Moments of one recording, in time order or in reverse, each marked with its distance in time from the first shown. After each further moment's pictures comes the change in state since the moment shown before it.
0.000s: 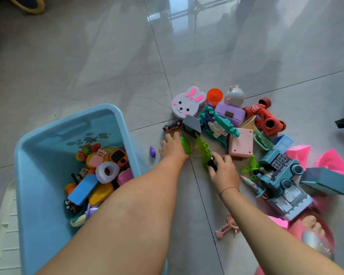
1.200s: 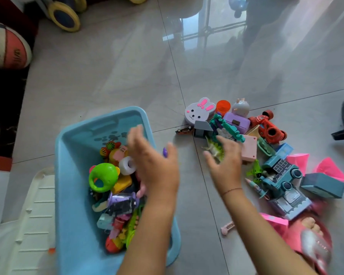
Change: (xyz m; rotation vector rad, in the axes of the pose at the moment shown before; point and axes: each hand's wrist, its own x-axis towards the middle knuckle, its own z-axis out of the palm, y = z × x) left_hand -0.173 -0.031 -0.096 -0.642 0.955 0.030; right_hand -0.058 -0.089 -0.068 0.384 0.318 -0.242
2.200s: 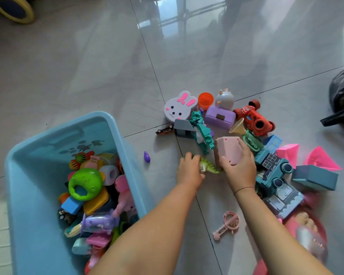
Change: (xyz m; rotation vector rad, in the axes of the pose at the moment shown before) left_hand -0.051 -0.061 0.178 0.420 -1.040 0.192; right_hand 0.030 0.108 -0.013 -0.043 0.120 0.355
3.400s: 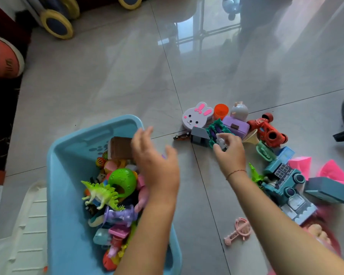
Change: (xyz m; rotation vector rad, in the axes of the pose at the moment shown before) left_hand -0.102 -0.008 -0.146 -0.510 0.984 -0.130; right_hand -0.001 -0.086 0.022 0.057 -0.161 -0.170
